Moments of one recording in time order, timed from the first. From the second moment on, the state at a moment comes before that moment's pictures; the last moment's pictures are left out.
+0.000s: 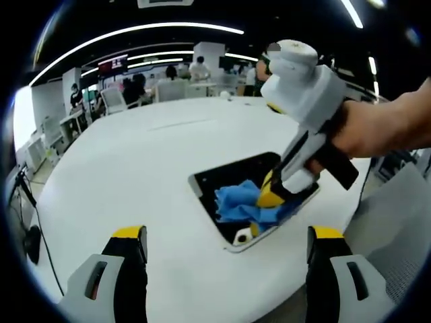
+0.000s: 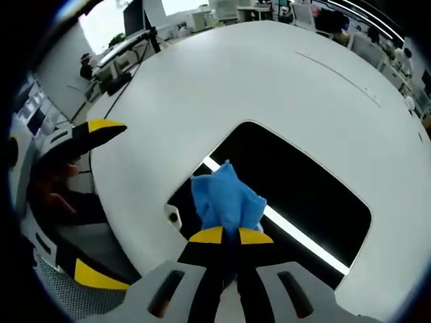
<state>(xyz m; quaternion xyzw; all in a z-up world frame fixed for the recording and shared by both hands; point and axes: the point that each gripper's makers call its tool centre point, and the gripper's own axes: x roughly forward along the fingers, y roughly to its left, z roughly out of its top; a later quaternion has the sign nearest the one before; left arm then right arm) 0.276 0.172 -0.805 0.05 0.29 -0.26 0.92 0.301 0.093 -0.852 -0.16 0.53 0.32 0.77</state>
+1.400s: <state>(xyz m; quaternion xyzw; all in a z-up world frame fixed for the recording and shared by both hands) 0.276 0.174 -0.807 0.04 0.29 -0.26 0.92 0.282 0.094 -0.854 -0.16 0.52 0.35 0.76</state>
